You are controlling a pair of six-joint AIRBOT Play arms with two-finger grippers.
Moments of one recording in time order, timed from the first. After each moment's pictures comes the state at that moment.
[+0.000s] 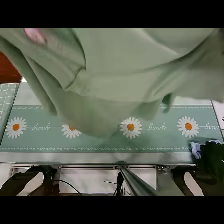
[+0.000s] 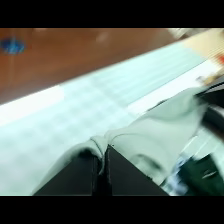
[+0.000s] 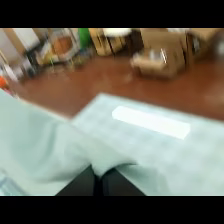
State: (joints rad) left arm 0.09 -0.98 1.97 0.63 -1.50 -1.44; right arm -0.14 -0.71 1.44 -0.63 1.33 1.30
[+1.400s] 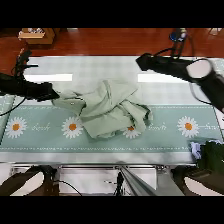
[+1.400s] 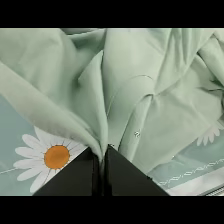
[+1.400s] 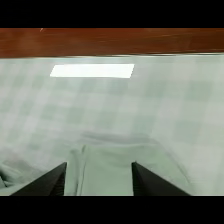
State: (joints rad) left arm 0.09 -1.11 1.07 1.03 -1.32 -1.38; right arm 0.21 -1.21 1.14 -0.88 0.60 1.26
